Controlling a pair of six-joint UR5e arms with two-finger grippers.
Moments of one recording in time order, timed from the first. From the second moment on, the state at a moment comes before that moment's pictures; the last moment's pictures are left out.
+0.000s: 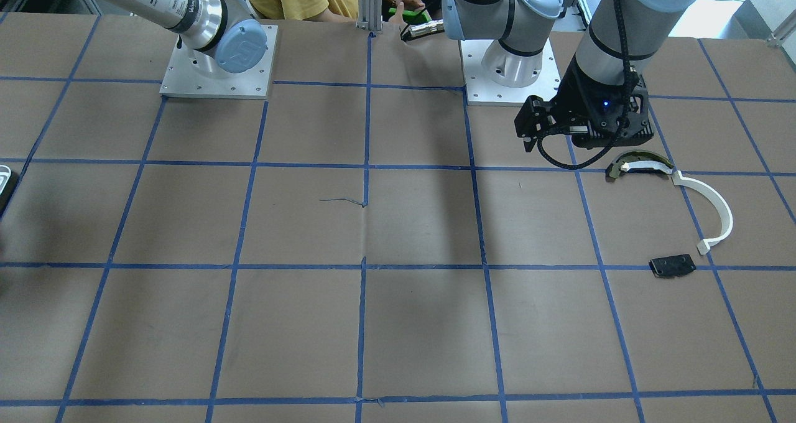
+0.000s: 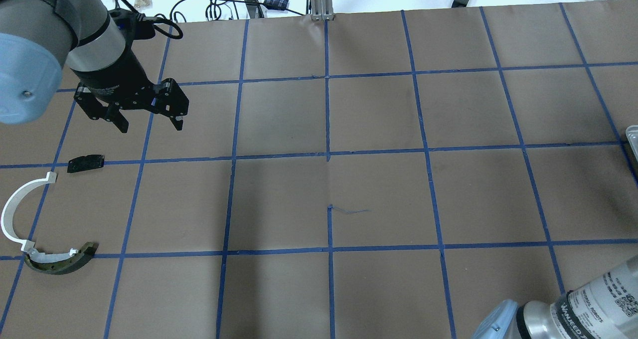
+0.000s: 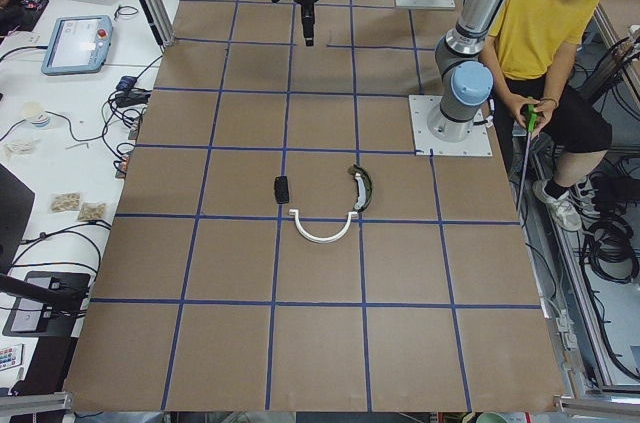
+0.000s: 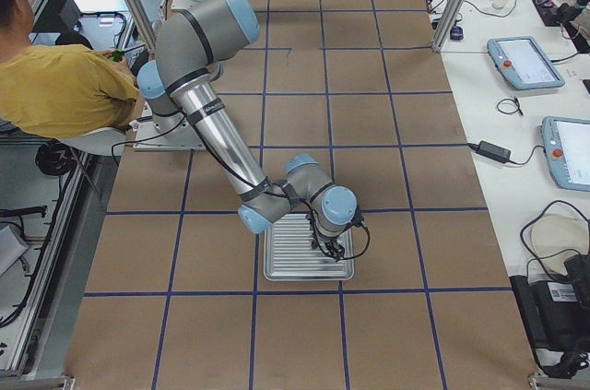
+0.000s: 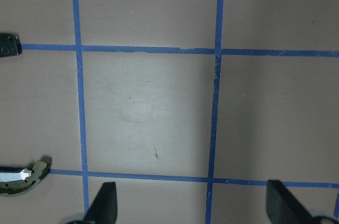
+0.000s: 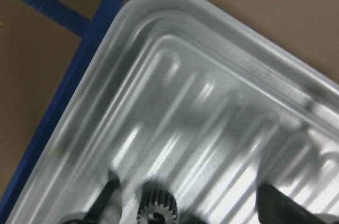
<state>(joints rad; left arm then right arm) -1.51 -1.56 -1.66 -1.55 1.63 0.02 0.66 -0.91 1.54 -2.14 -1.59 -1.47</state>
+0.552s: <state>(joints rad) -1.51 -1.56 -1.66 -1.56 1.63 0.02 0.66 -0.94 1.54 -2.12 -1.60 -1.48</state>
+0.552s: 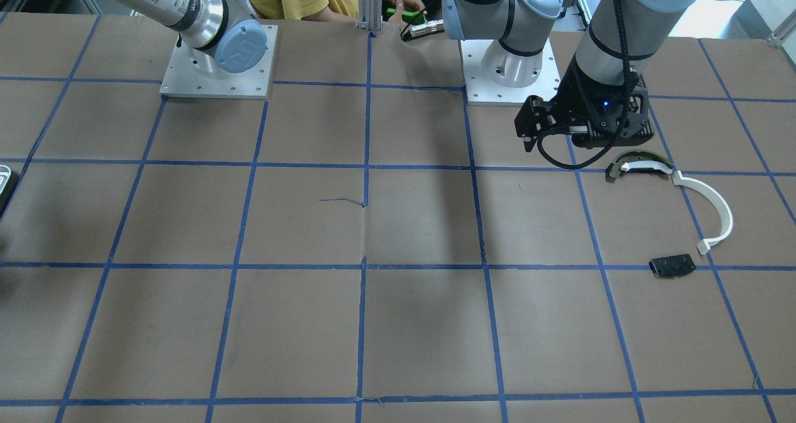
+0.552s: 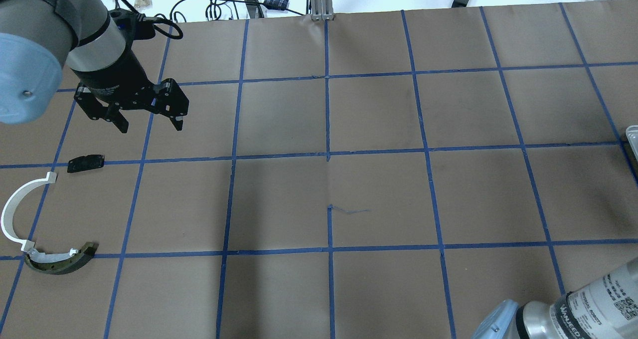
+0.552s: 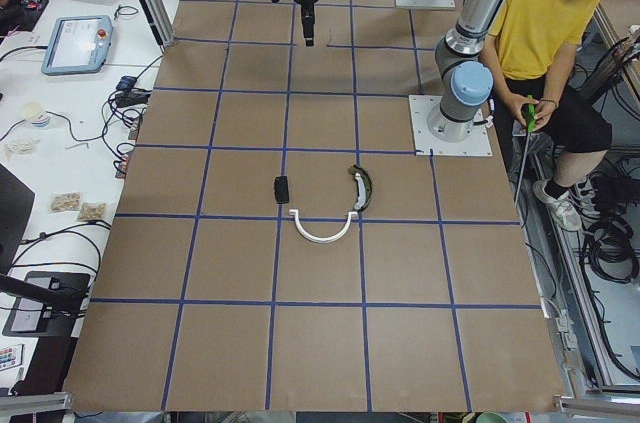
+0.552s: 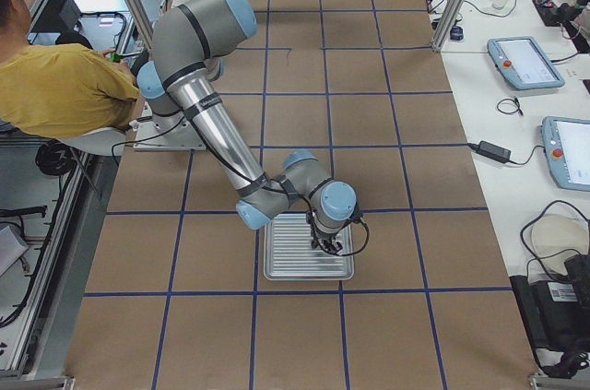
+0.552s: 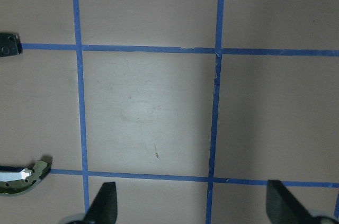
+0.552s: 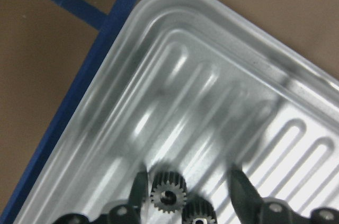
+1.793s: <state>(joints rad) -1.51 -1.56 -1.66 -1.56 1.63 0.02 0.68 -0.98 1.53 -2.09 -1.59 -1.45</state>
